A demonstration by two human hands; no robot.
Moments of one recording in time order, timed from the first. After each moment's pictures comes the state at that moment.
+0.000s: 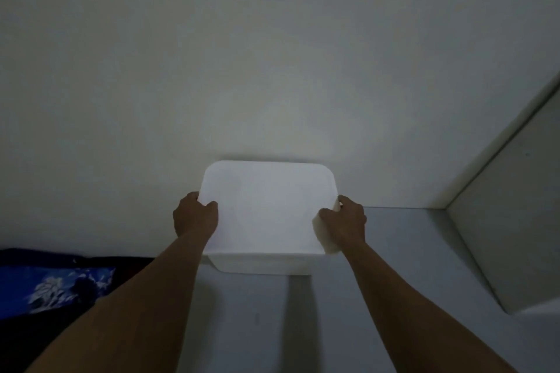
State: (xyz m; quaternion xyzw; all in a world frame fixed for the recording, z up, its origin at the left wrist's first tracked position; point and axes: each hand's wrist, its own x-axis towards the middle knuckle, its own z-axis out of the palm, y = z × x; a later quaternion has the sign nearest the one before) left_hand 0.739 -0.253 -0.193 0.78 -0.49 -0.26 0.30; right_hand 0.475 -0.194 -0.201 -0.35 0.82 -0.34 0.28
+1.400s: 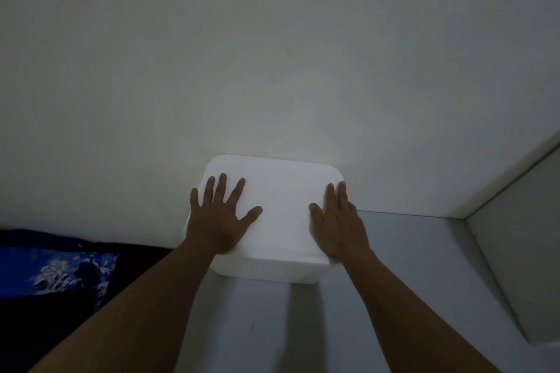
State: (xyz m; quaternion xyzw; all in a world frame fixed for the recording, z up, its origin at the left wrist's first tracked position) left_hand 0.718 -0.271 -0.230 0.64 -0.76 -0.06 0.03; right_hand 0.471 -0.225 -0.225 -0.60 0.77 -0.12 0.15
